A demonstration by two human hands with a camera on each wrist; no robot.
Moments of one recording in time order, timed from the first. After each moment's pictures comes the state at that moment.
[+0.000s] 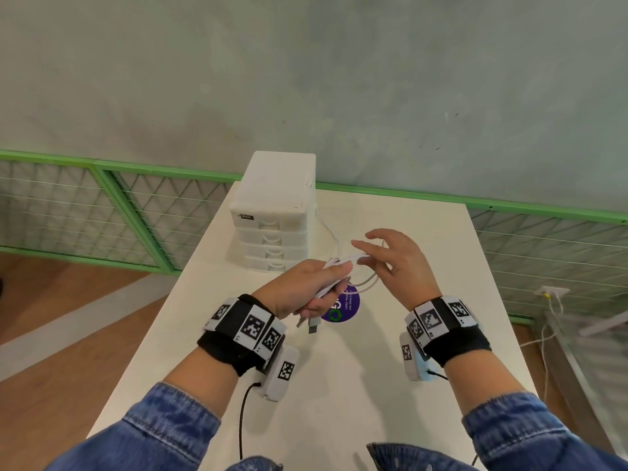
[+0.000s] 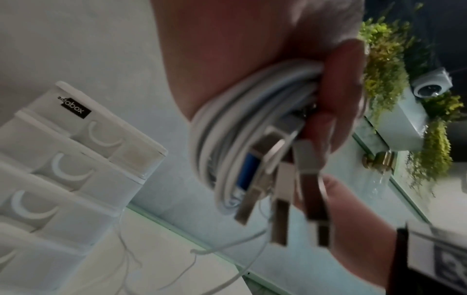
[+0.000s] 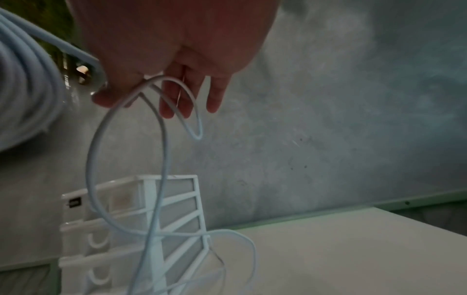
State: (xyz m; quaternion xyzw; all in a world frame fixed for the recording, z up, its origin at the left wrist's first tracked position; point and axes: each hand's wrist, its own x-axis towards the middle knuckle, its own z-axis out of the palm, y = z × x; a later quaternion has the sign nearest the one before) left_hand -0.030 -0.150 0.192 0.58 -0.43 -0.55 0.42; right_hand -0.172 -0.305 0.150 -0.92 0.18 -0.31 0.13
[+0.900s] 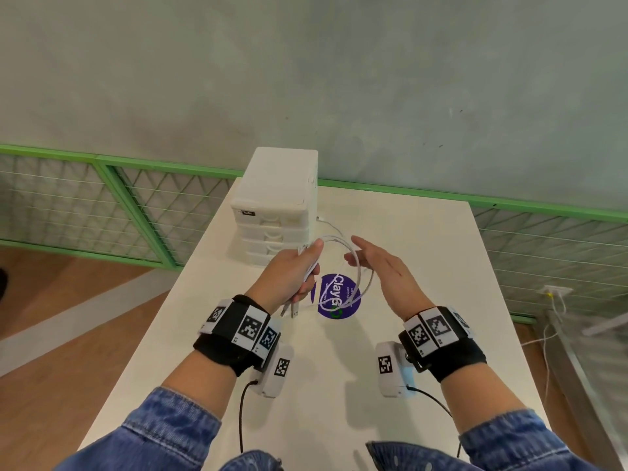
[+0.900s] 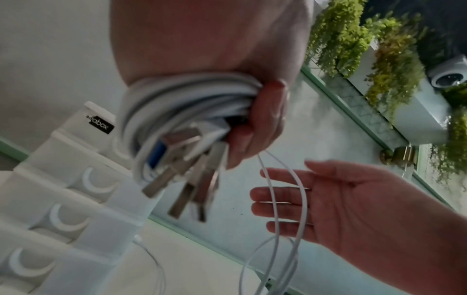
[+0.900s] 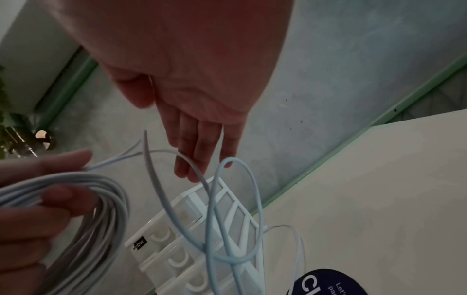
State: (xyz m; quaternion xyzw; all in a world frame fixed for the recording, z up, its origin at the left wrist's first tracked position) left_hand -0.019 -0.152 0.185 0.73 -0.31 -0.42 0.44; right_hand -0.167 -0.268 0.157 -0.75 0.29 -0.21 0.56
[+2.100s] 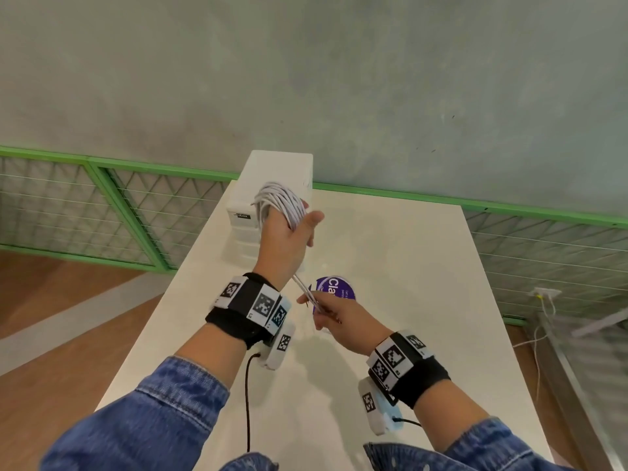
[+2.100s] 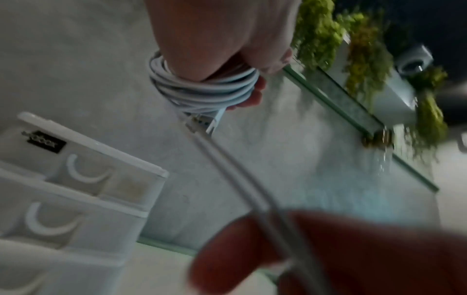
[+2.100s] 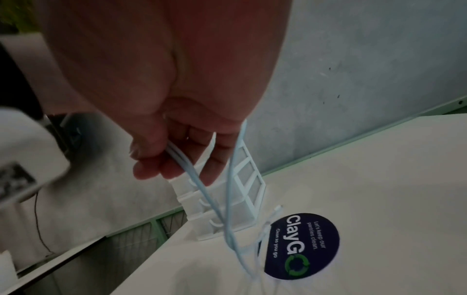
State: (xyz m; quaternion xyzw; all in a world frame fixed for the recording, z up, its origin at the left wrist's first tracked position) left_hand -0.005 -0.182 0.196 0.62 -0.42 -0.13 0.66; right_hand -0.154 -0.224 0.116 -0.86 0.20 -0.05 0.47
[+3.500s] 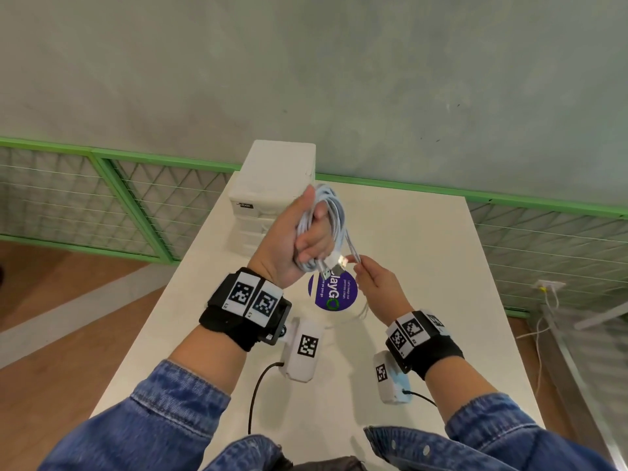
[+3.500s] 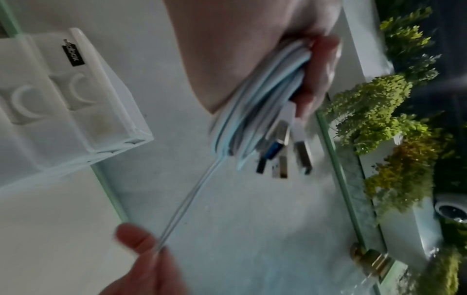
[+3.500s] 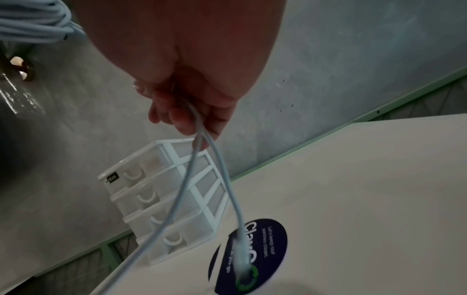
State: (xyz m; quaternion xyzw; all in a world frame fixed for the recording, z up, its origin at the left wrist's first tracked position) left_hand -0.022 -0.161 0.219 0.25 -0.33 -0.58 0.70; right_hand -0.171 -0.258 0.115 -0.78 0.33 -0.24 0.48
